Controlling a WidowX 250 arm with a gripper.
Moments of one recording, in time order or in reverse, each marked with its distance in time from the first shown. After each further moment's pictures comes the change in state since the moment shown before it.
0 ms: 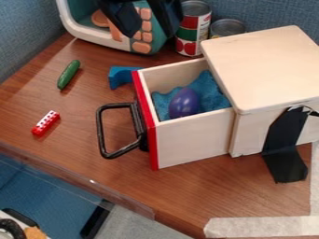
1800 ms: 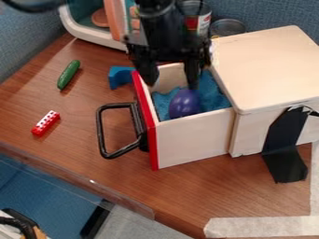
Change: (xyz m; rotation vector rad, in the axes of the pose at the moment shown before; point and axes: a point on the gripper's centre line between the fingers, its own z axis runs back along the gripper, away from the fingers) arm -0.008 0.011 -0.087 0.220 0.075 0.163
